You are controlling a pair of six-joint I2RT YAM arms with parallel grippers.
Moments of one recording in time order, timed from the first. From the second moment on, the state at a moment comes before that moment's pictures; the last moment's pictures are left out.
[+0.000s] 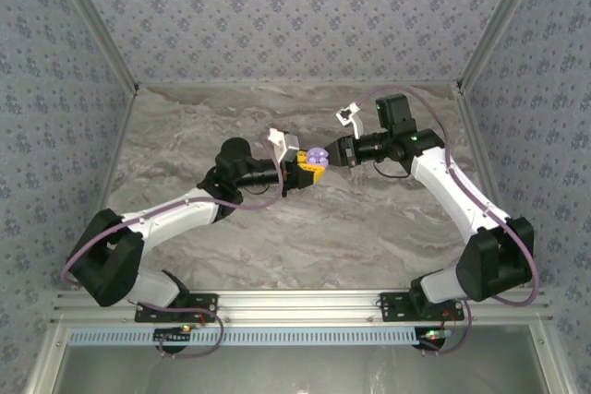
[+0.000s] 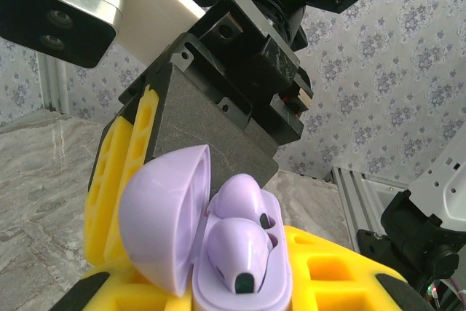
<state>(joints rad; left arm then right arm) -0.72 1.41 0.80 0.62 0.72 -0.20 0.34 1.41 1.22 -0.57 -0.93 0.13</state>
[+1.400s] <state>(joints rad) -0.71 1.44 0.82 0.43 0.47 -0.23 0.31 1.33 1.20 -0.54 -0.58 0.15</state>
